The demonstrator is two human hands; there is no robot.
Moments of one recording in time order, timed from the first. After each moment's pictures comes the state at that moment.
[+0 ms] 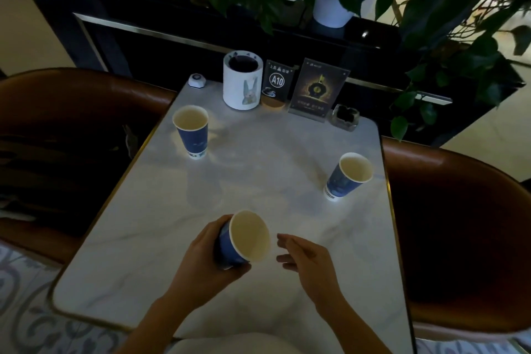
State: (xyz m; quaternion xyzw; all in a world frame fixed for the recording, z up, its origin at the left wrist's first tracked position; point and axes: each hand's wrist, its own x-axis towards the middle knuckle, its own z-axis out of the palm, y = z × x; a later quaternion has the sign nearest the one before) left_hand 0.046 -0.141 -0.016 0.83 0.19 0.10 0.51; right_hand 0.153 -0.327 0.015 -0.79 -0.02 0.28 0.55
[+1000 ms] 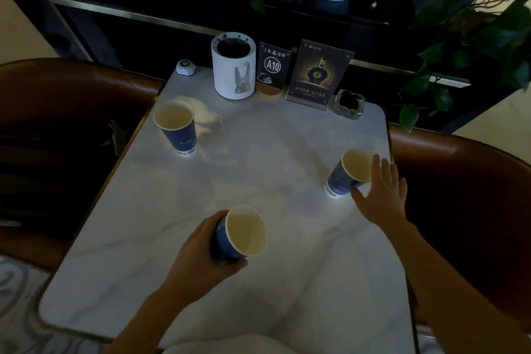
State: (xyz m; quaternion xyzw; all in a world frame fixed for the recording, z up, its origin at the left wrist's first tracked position) left_hand 0.087 -0.132 -0.024 0.84 0.21 0.05 0.50; right_hand 0.373 -0.395 -0.019 -0.98 -0.15 0.04 0.09
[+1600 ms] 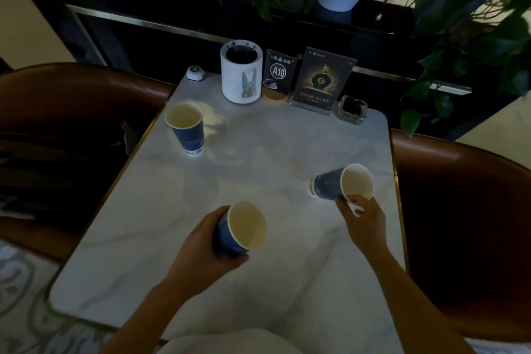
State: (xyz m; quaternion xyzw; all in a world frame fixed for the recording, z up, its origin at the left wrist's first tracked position) left_hand 0.078 -0.135 -0.011 0.84 0.20 0.07 0.50; right_hand 0.304 -0.385 -0.033 -0.91 -0.08 0.02 0.41
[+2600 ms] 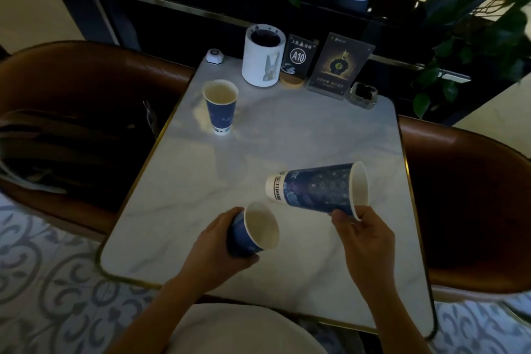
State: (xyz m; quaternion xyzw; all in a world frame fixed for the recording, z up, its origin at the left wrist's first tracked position) left_hand -0.012 -0.104 -0.029 0.87 0.19 0.01 0.46; right_hand 0.104 -0.321 0.063 -0.84 -0.13 -0.01 0.53
